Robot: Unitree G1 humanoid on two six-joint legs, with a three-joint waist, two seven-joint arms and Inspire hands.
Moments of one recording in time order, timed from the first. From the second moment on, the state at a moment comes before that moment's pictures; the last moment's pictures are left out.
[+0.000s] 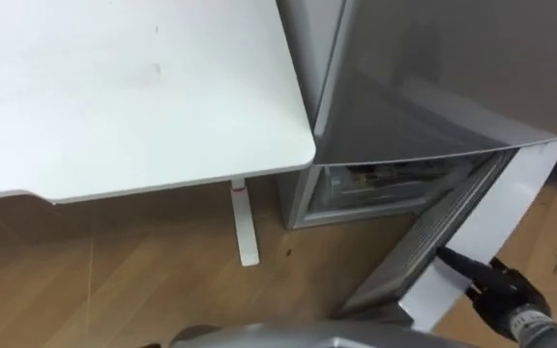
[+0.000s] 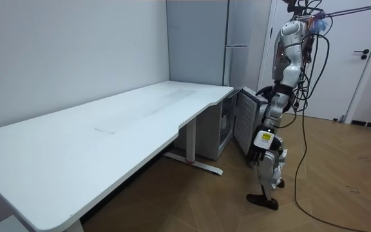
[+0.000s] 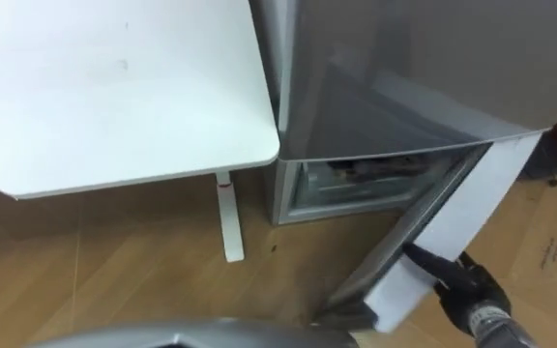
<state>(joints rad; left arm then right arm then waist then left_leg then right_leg) 0.32 0.25 0.15 1.04 -0.40 0.03 0.03 0.16 -0.41 -0.10 0.96 0.82 0.07 0.29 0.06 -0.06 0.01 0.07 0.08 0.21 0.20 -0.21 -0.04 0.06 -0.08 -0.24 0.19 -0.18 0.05</state>
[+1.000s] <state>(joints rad) 0.32 0.22 0.06 1.04 -0.31 0.02 0.03 -0.02 -0.38 0.13 0.79 0.93 0.08 0.13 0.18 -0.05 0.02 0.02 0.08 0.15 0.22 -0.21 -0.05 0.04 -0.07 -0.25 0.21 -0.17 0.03</state>
